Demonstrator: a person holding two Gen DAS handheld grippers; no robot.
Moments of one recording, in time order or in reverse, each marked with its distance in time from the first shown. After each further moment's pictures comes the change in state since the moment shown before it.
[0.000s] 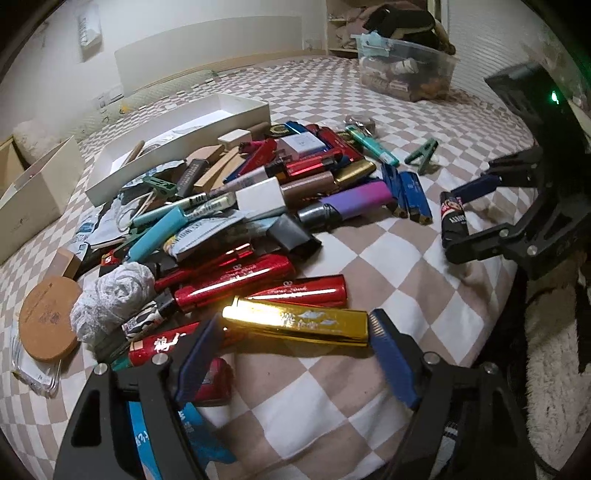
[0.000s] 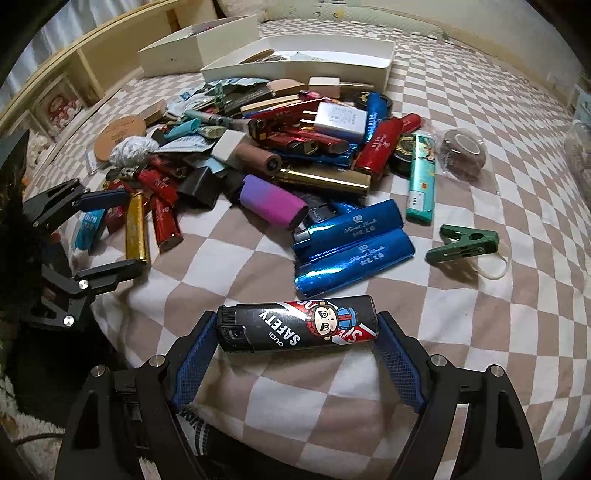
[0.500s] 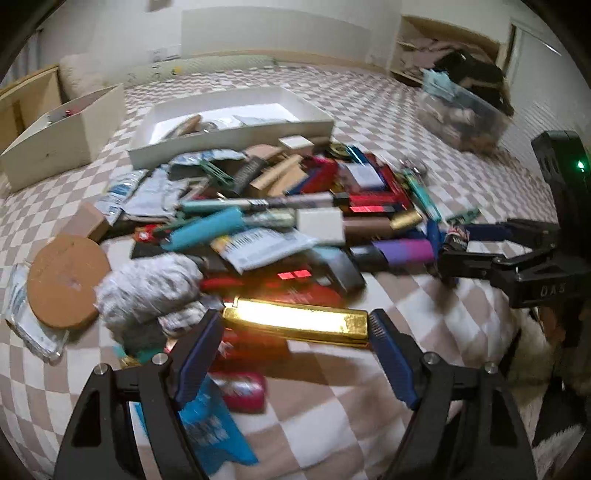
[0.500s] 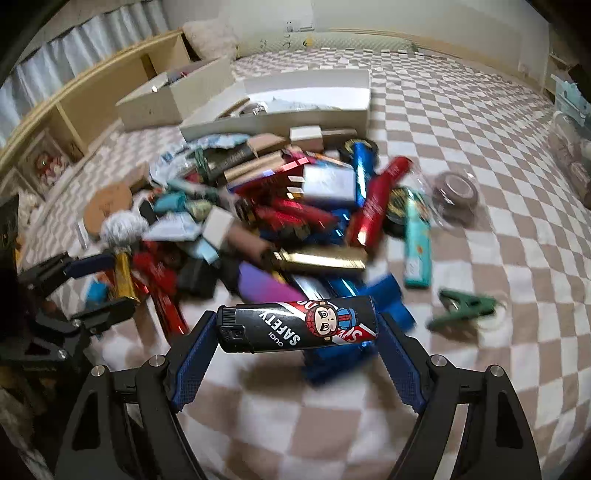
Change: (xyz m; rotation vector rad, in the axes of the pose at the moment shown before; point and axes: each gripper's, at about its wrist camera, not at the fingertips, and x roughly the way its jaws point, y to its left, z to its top) left arm -0.010 0.044 0.019 -0.271 -0.001 0.022; right arm -0.003 0.001 0.046 0.128 -0.139 0.009
